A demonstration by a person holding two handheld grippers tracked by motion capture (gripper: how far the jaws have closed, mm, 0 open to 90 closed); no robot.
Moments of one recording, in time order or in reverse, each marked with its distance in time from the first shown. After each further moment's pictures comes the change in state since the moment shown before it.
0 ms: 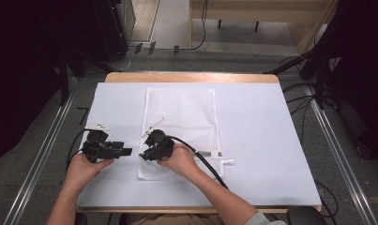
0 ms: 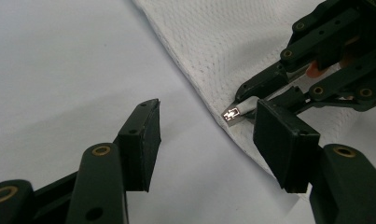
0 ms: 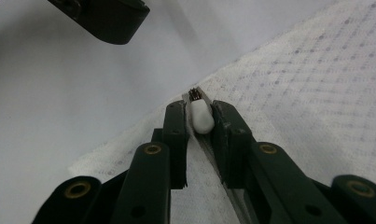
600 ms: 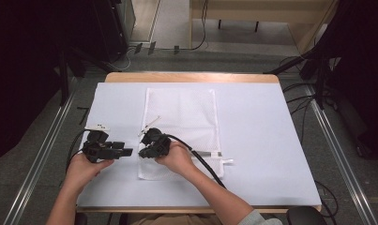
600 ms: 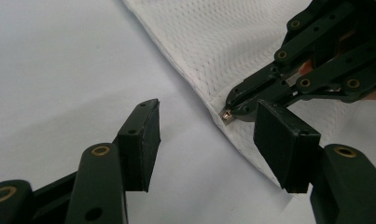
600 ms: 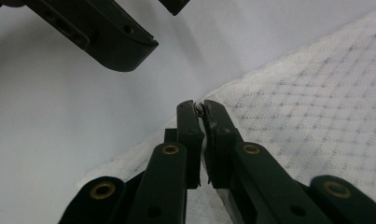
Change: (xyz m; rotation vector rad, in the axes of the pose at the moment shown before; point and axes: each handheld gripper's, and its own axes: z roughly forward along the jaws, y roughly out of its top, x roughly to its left) left arm -0.002 0.000 0.000 -0.003 -0.020 0.018; right arm 0.004 0.010 0.001 -0.003 -0.004 -0.055
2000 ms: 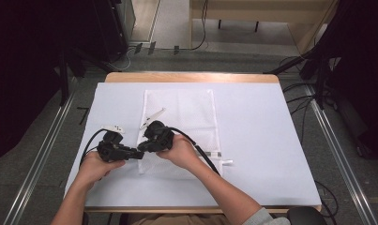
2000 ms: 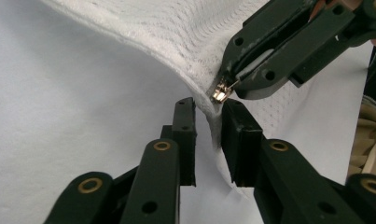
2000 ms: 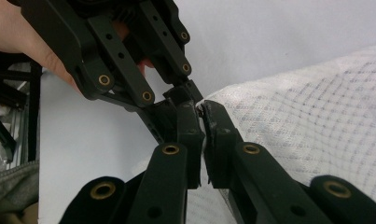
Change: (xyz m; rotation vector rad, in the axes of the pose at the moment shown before) left arm -0.010 0.010 0.033 0.093 -0.188 0.080; right arm 0.002 0.013 -0.037 -0.073 0.047 -0.068
